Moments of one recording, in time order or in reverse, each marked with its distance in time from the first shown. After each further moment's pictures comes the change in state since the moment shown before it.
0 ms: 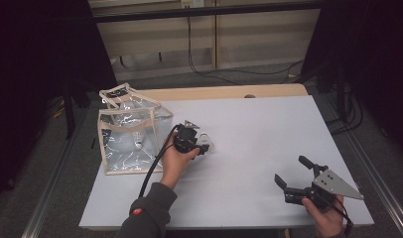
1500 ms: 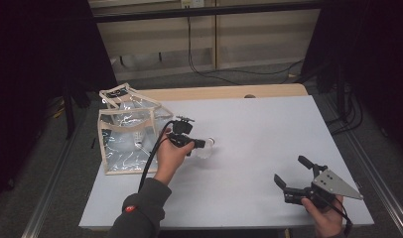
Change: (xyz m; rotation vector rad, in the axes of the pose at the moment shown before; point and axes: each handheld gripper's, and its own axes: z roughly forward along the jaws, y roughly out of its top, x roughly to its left) left arm 0.001 0.017 -0.030 0.039 -0.174 -0.164; right arm 0.001 0.000 0.001 -0.001 0.000 -0.002
